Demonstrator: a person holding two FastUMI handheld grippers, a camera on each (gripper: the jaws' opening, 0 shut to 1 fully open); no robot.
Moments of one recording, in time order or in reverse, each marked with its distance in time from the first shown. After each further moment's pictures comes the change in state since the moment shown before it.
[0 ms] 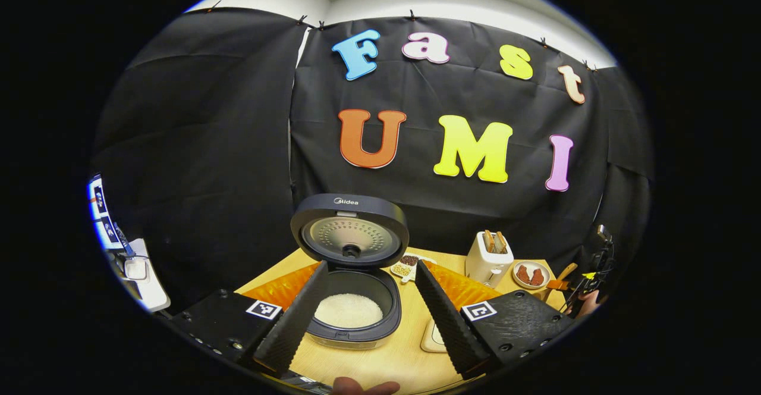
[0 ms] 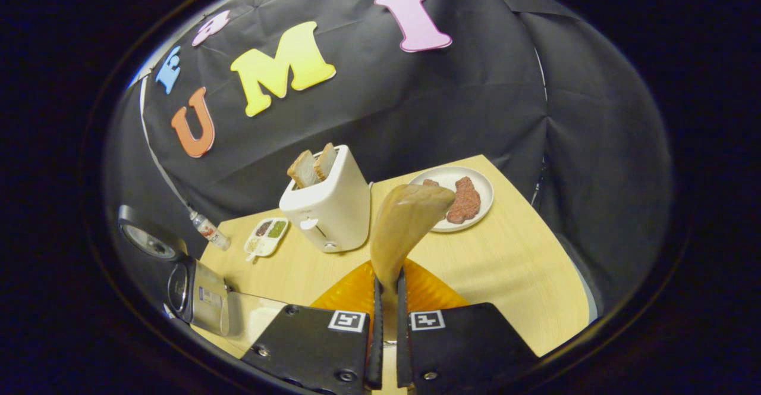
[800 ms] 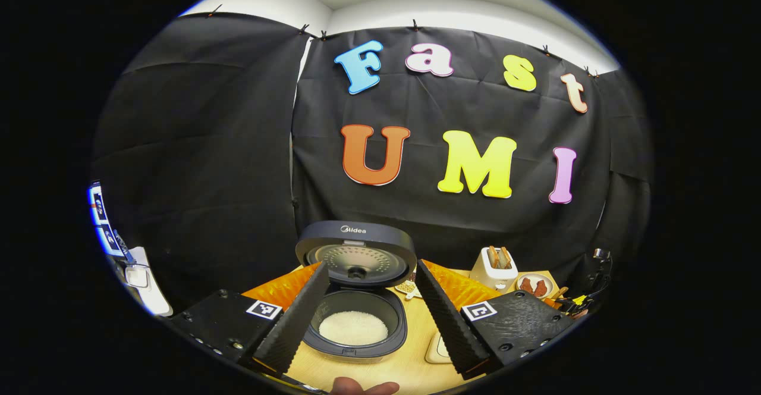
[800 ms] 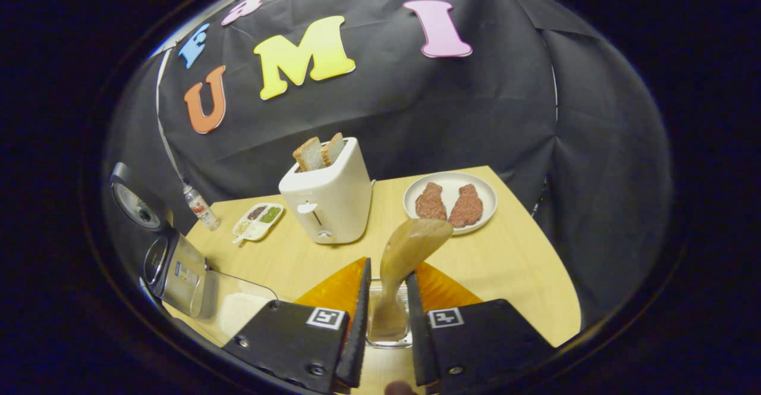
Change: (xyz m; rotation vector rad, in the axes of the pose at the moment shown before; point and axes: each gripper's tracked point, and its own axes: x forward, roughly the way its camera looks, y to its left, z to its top) left arm 0.015 0.013 0.039 -0.007 -0.091 -0.007; right arm -0.007 -0.003 -0.007 -0.128 -0.067 -0.027
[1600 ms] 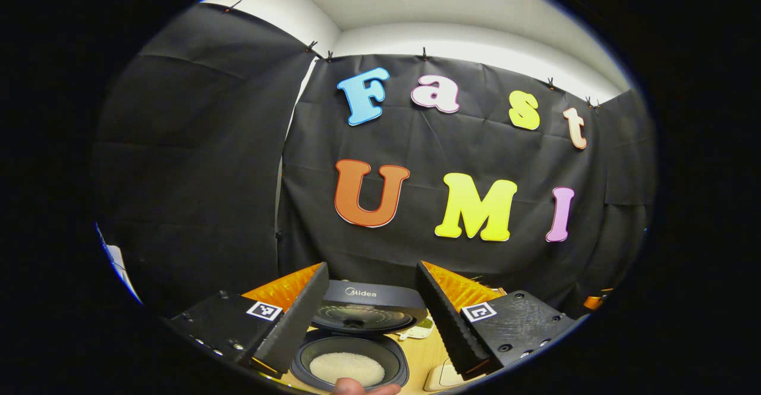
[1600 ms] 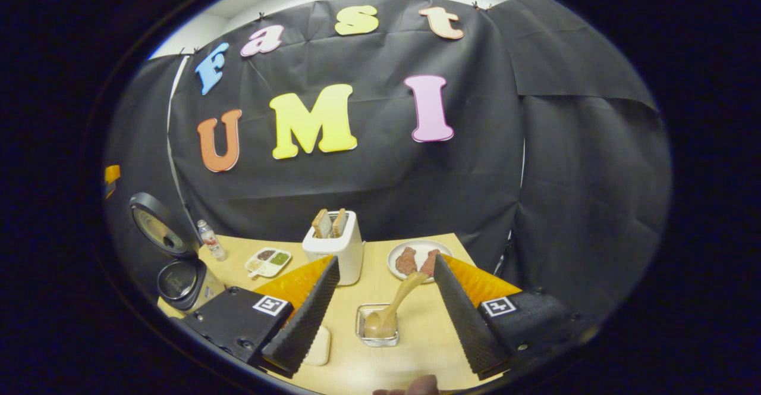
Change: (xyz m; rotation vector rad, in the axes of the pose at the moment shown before) left arm 0.077 0.027 0.047 -0.064 -0.182 -0.071; right arm -0.167 0.019 0.089 -0.055 -0.260 -0.090
